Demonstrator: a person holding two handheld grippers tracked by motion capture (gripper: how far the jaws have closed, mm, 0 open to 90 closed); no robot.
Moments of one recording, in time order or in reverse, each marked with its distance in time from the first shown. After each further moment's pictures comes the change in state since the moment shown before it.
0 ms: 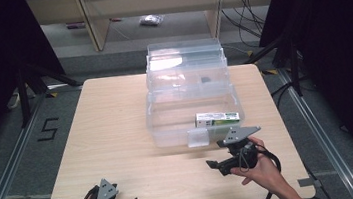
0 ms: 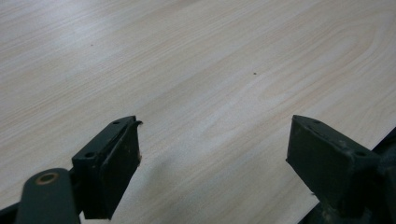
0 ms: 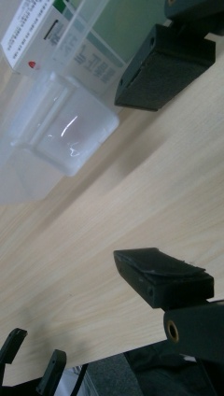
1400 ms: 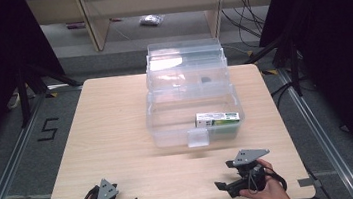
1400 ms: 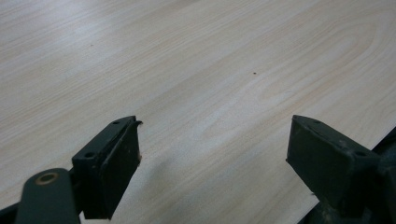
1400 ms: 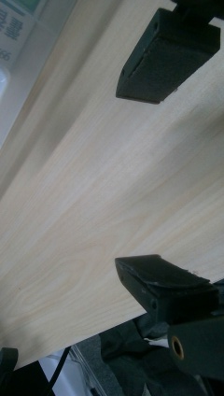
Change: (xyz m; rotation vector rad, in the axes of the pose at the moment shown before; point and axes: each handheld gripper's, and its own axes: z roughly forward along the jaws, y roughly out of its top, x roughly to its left) left arm 0.000 0.000 0.000 0.001 -0.007 0.014; right arm 0.014 -0.064 0.004 0.028 0.019 0.084
